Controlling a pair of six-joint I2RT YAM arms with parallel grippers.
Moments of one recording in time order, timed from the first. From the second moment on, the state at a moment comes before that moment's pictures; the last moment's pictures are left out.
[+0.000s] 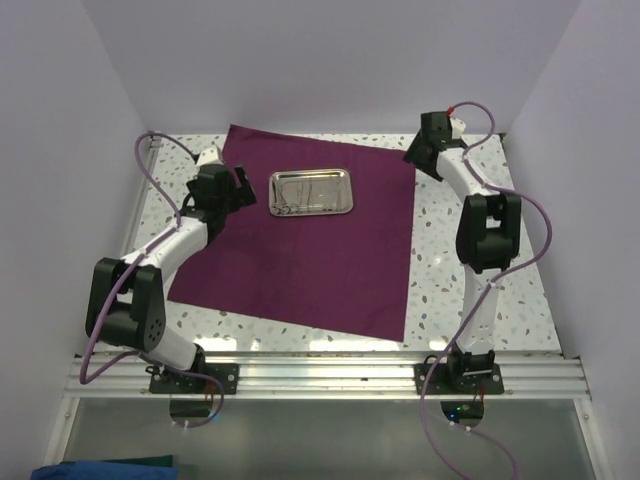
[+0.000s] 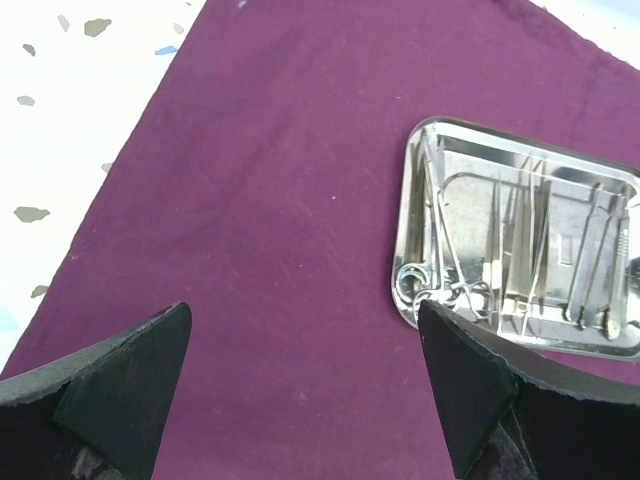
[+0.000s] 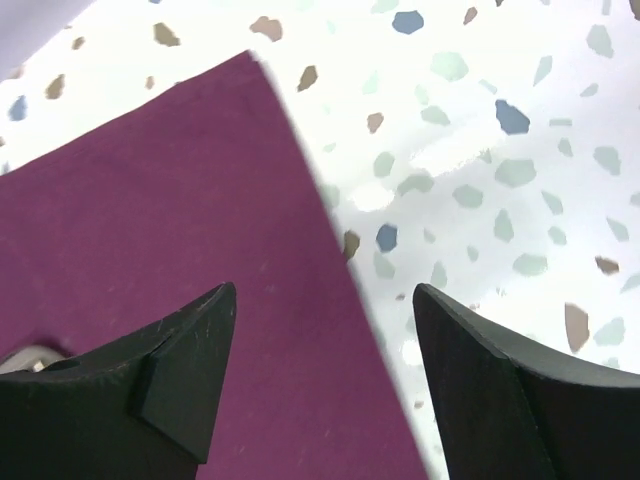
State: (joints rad) left arm -0.20 1.52 0.96 0.00 -0.24 -0.43; right arm 0.12 2.14 1.81 -0.50 0.32 0.61
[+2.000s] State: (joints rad) left arm -0.13 1.64 1.19 0.07 -0.10 -0.45; right arm 0.33 2.13 1.96 -0.32 0.16 0.37
